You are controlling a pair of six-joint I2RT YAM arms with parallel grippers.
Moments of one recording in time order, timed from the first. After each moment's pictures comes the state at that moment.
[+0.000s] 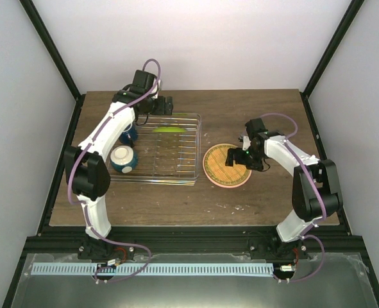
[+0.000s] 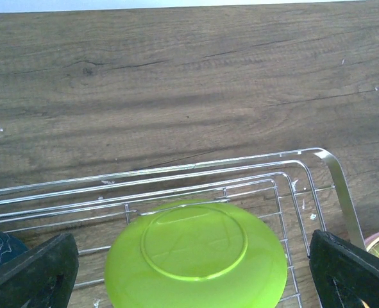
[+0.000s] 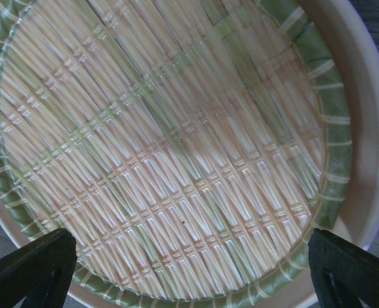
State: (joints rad) left arm -0.34 1.92 1.85 -0.77 0.05 -0.23; right arm 0.24 1.62 1.08 -0.78 -0.28 0.27
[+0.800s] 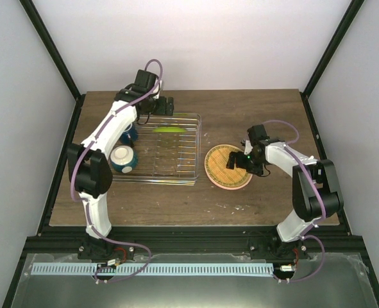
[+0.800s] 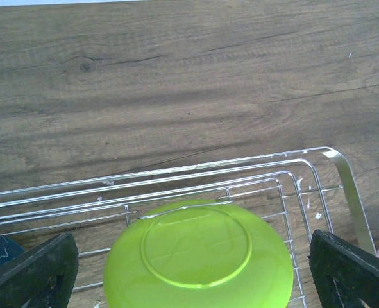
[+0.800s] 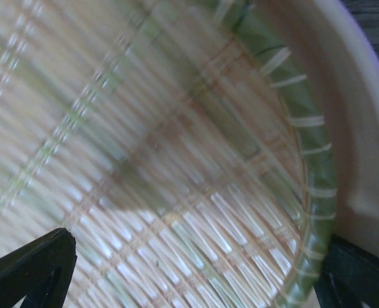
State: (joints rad) left arm -0.34 1.95 1.88 -0.79 0.05 -0.22; right arm 0.22 1.62 0.97 -0.66 -0.27 0.31
